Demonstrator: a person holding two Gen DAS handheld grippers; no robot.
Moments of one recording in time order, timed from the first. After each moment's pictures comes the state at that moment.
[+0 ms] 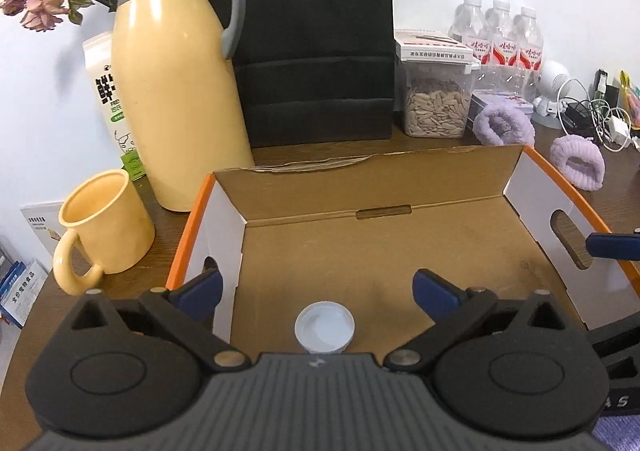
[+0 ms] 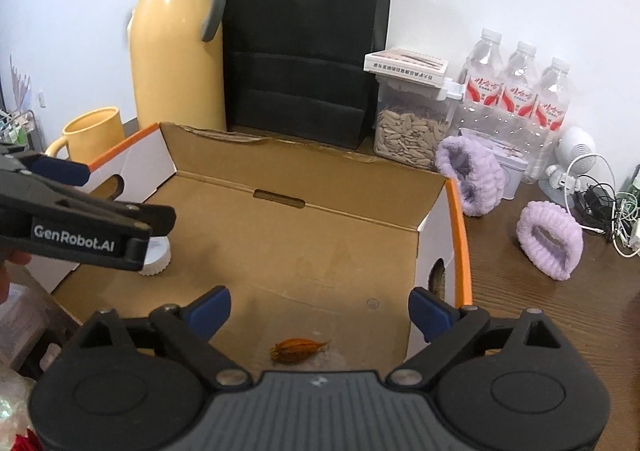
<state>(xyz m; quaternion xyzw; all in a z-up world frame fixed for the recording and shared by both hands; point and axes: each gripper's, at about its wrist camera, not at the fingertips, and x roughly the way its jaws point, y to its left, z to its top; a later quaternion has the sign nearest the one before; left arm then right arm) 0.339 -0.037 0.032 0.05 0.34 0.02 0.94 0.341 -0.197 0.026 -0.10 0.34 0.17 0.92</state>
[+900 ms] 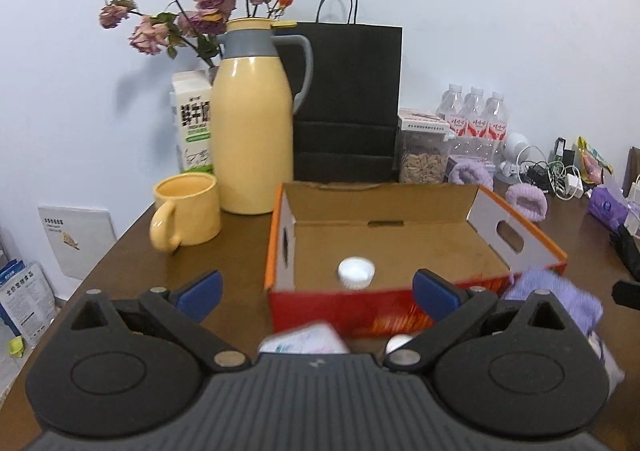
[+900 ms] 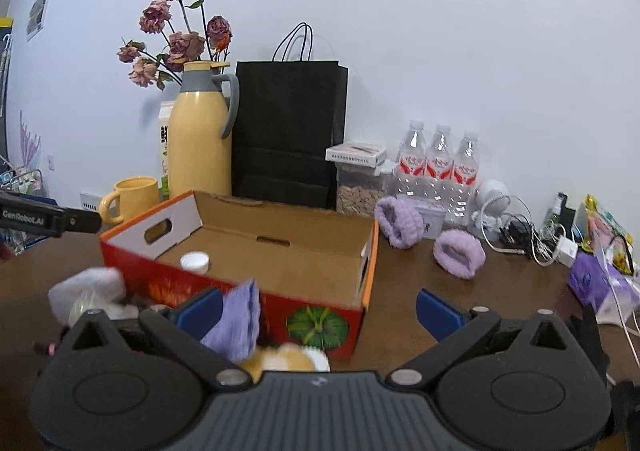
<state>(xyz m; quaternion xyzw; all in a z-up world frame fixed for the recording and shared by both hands) 0.163 0.021 0.055 -0.01 0.23 0.01 0.97 0.154 -0.270 0.063 -0.07 0.20 0.15 0.97</state>
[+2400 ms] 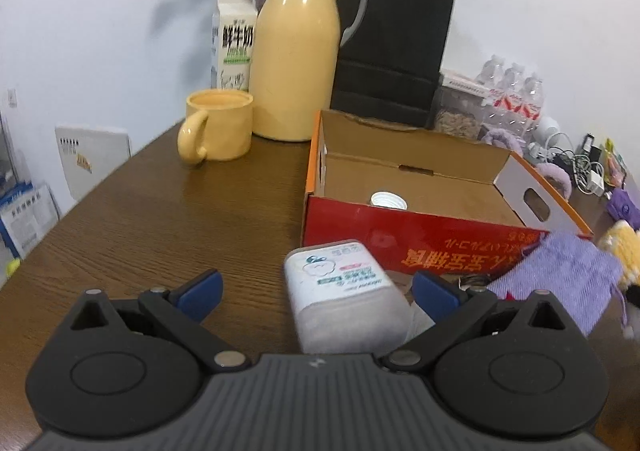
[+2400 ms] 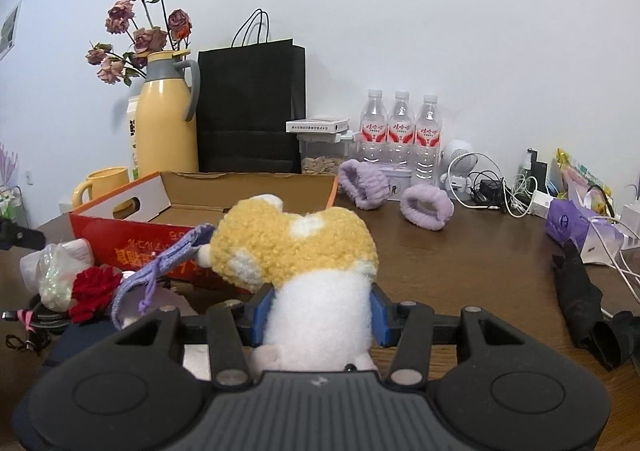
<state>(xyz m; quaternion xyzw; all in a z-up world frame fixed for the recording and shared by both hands) 0.162 0.041 0.015 -0.08 0.30 0.04 0.95 0.147 -0.309 0.010 -0.03 0.20 0.12 0.97</state>
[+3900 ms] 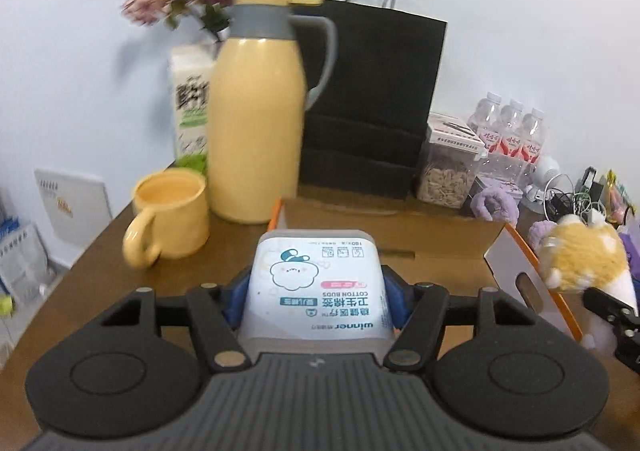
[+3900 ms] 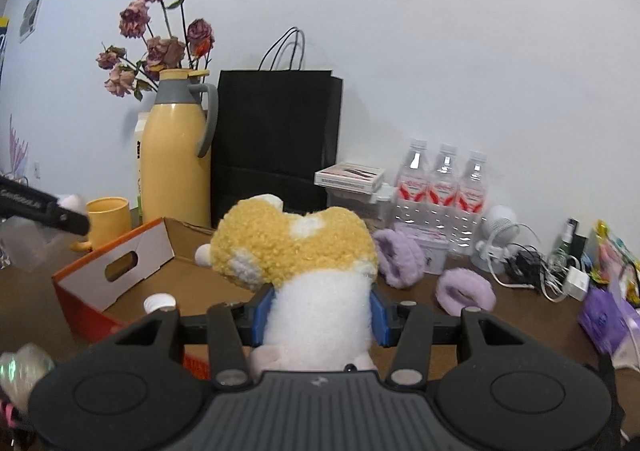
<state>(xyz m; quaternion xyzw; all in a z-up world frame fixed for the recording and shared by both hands) 0.266 0.016 0.081 -0.06 0.28 0.03 0.96 0.246 -0.251 0.070 -0.08 0.18 0.15 0.97</state>
